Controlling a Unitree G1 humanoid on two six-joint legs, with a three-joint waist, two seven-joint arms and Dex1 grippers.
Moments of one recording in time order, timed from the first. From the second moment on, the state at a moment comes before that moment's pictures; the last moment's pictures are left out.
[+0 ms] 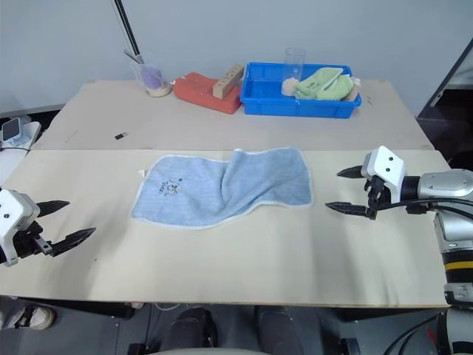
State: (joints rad) left arm 0.27 0.95 0.57 -0.25 -0.38 0.38 -0.95; right arm -0.45 -0.96 -0.05 0.27 0.25 0.10 1.28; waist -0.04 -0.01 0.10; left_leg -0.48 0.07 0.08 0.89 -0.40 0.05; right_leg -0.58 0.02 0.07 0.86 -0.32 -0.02
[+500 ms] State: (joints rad) left arm 0.24 0.92 0.63 -0.26 -0.50 0.41 -1.02; right arm -0.40 -0.96 -0.05 0.16 0.26 0.16 1.27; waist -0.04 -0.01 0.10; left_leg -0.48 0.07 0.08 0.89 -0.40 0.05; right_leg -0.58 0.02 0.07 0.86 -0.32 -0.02
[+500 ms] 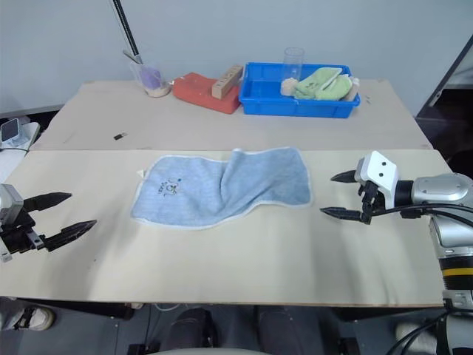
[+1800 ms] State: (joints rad) left arm -0.32 0.81 0.02 0.41 -0.06 -0.20 -1.05; right arm -0.45 -1.01 -0.05 -0.42 0.65 0.71 1.21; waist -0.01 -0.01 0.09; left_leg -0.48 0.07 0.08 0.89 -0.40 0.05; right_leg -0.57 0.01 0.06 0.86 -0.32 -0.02
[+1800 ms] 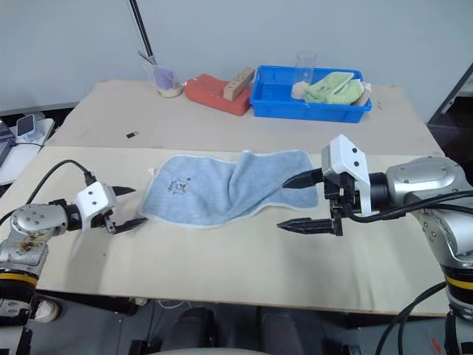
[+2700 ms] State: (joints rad) left arm -0.28 0.82 0.03 0.47 -0.11 -0.25 -1.08; right arm -0.61 -0.78 0.22 0.44 0.08 0.13 1.16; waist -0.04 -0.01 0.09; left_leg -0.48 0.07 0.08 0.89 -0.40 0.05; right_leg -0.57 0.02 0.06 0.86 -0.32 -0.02
